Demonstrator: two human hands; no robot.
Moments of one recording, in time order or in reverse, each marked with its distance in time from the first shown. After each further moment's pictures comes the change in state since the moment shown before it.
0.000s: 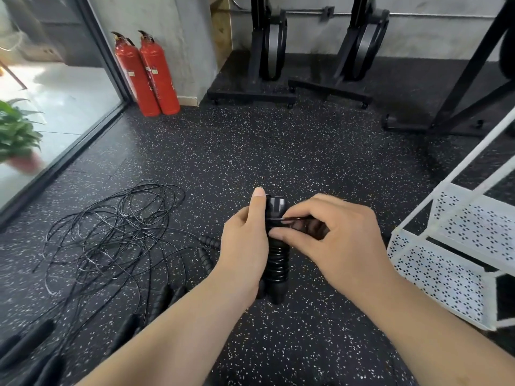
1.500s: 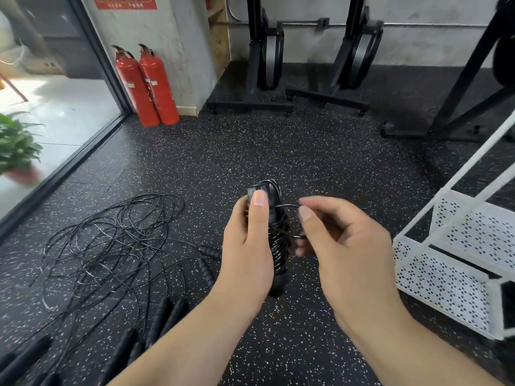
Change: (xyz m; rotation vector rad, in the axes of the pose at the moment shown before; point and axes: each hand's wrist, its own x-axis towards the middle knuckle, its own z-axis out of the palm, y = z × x) left_hand 0.008 -0.008 0.000 0.031 -0.070 0.418; right_hand -0.004 -0.037 0.007 0.539 0.278 0.483
